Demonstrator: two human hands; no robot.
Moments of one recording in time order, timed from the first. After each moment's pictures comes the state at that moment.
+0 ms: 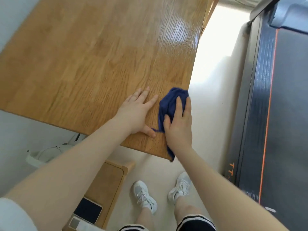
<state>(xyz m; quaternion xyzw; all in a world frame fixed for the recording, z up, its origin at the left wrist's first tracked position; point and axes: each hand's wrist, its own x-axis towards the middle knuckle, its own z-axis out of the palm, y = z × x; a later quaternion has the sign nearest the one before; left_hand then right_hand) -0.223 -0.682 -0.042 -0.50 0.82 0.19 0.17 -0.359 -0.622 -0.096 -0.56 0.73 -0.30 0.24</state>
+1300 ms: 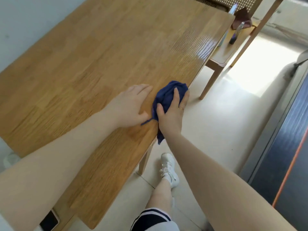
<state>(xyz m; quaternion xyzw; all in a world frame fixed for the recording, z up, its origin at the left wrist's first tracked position) -0.336 -0.831 -0.002 -0.62 0.76 0.17 0.04 -0.467 -0.846 -0.097 -0.57 0.62 -0.36 0.40</state>
